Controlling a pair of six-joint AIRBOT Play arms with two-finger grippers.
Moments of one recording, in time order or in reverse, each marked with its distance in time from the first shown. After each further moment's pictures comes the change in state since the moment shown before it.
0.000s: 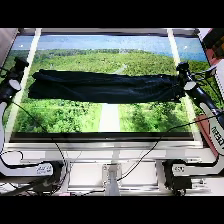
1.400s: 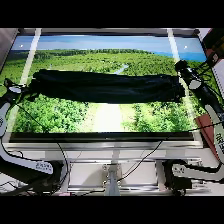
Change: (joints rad) left arm 0.068 -0.227 0.002 -0.406 -0.348 0.254; right arm 0.000 0.089 0.000 -0.043 0.121 -0.381
